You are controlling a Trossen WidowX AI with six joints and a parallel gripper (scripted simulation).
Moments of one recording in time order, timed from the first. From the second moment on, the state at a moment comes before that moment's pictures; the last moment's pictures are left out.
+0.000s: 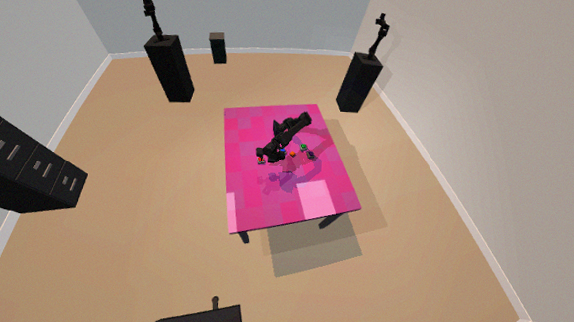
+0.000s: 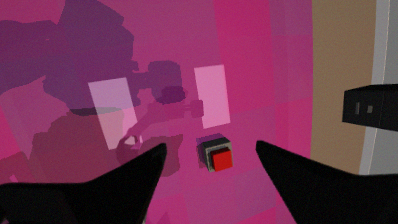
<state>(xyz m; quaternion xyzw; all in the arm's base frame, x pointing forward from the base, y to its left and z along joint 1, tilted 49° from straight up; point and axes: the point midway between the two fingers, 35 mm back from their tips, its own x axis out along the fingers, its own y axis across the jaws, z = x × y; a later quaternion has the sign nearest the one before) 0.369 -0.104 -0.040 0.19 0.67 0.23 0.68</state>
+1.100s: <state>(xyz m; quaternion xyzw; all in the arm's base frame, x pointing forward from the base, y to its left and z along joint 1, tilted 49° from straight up) 0.304 -0.115 -0.103 0.22 0.66 0.35 0.63</state>
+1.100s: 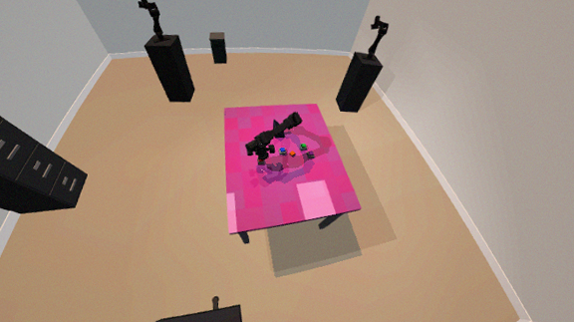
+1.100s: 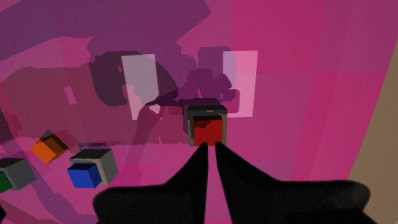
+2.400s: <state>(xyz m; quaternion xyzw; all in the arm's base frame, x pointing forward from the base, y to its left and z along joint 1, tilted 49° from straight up) 0.300 -0.089 -0.126 0.22 0.66 0.35 0.63</state>
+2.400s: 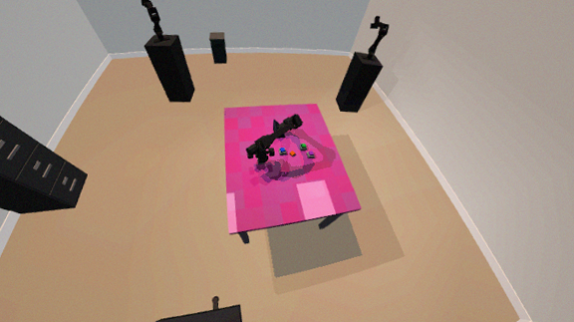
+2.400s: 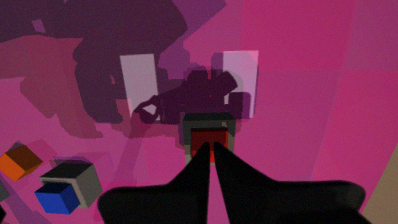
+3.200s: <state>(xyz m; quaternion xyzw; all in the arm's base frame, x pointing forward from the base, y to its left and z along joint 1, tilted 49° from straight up) 0.309 -0.148 -0.073 0.22 0.66 0.35 0.63</state>
